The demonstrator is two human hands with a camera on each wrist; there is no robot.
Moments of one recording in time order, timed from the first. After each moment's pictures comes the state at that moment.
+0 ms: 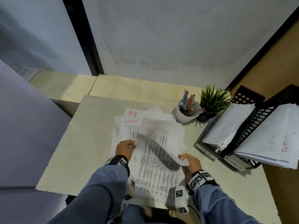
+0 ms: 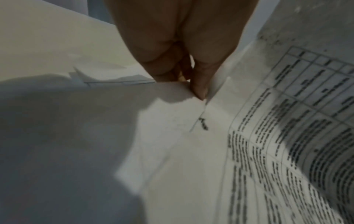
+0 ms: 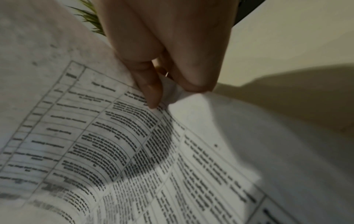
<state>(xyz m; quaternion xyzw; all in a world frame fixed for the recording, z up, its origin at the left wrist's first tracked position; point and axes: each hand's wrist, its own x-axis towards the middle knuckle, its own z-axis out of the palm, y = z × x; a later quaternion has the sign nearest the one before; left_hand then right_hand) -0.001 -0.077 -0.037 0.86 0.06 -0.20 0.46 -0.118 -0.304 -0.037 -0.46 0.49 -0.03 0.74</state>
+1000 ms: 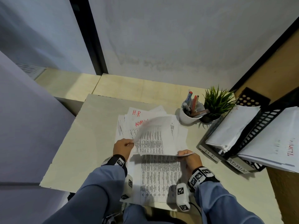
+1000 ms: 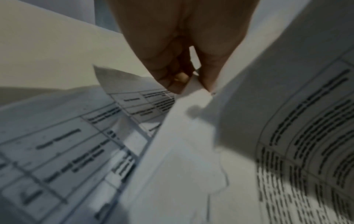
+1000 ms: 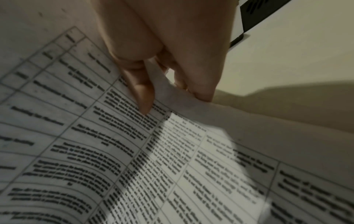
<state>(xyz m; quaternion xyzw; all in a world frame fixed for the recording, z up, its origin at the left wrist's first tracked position) 0.003 -0.062 -0.031 0.84 0.09 -0.18 0.50 -0.096 -0.304 -0.032 -0.60 0.47 0.02 0.65</state>
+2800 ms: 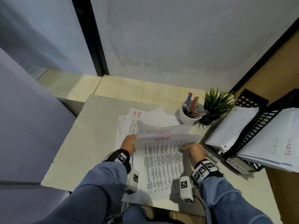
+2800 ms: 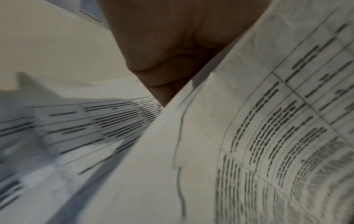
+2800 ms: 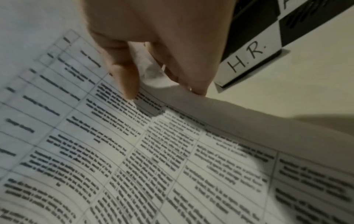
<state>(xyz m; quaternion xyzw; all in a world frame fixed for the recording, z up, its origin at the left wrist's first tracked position) 0.002 -0.086 0.029 0.77 0.08 -0.29 0.56 -0.081 -0.317 0.004 -0.63 0.42 0.01 0.65</state>
